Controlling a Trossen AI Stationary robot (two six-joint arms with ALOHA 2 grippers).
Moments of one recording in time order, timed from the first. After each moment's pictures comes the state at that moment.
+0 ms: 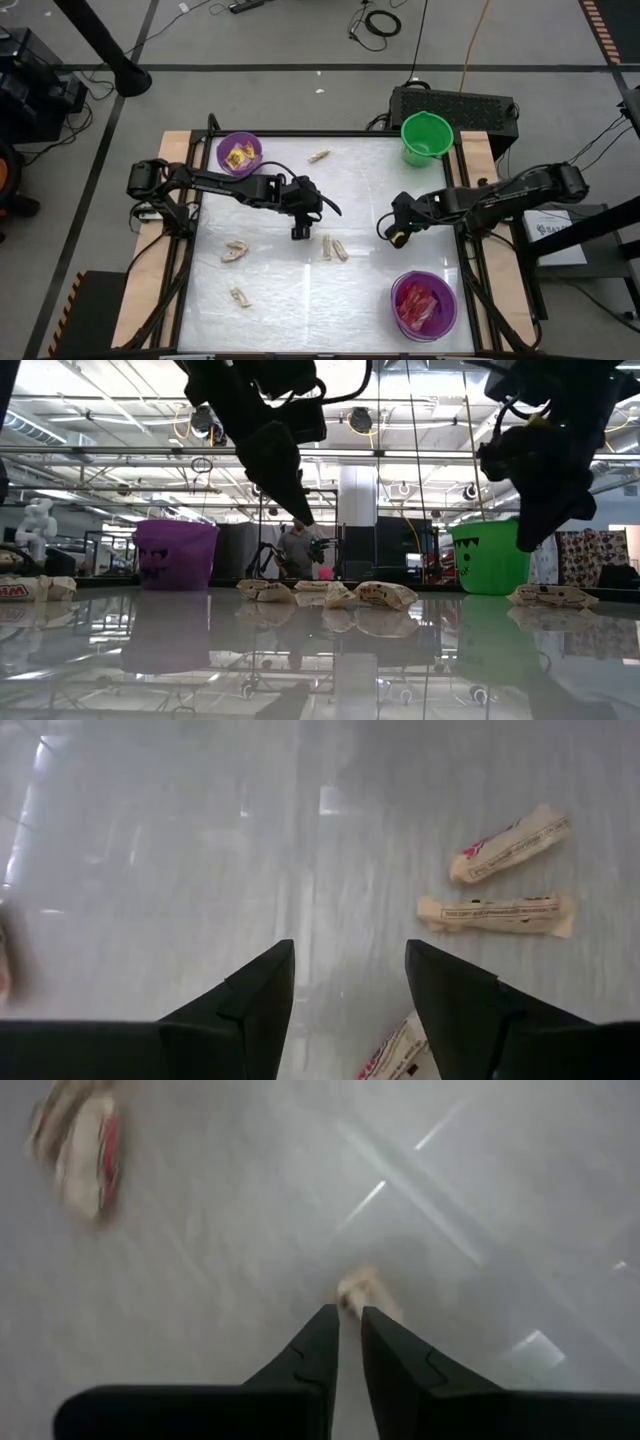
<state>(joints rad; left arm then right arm) 0.05 1.68 1.15 -0.40 -0.05 0.08 0.11 1.14 0.65 -0.68 0.11 0.93</state>
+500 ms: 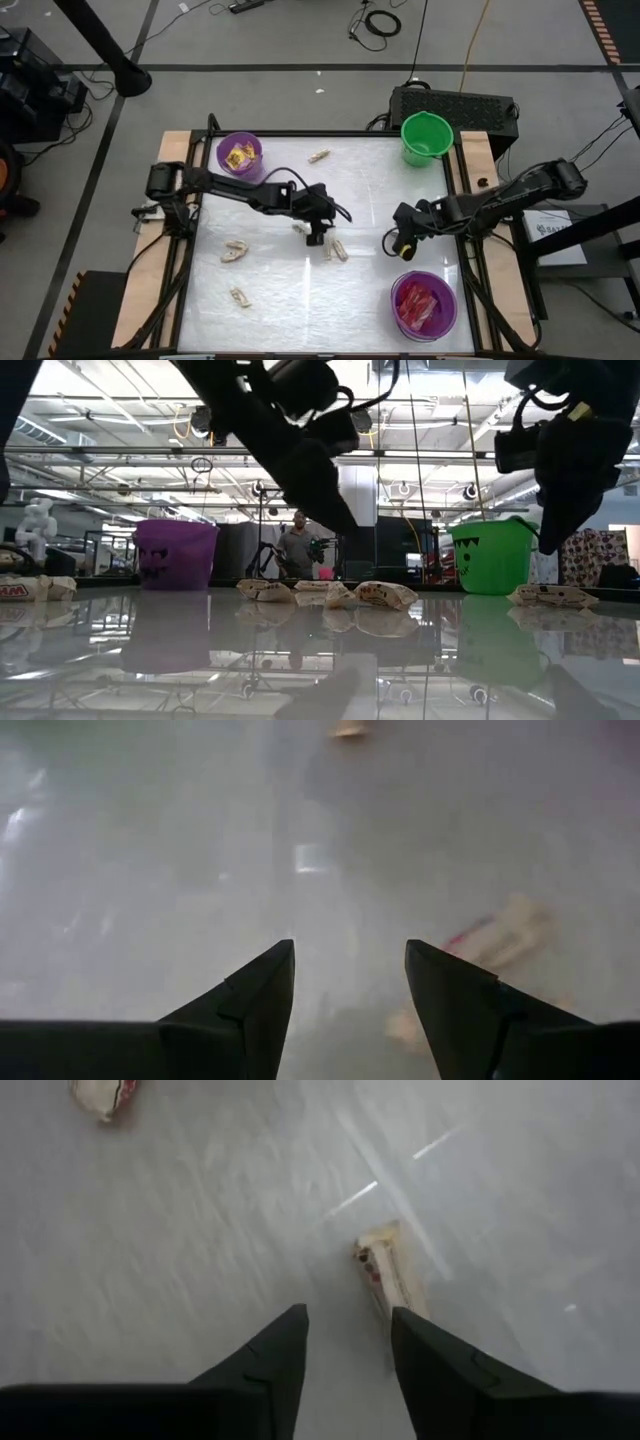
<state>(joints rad) 0.02 1.83 1.15 -0.11 0.03 0.12 0.23 1.14 0.65 -0.72 0.14 0.83</state>
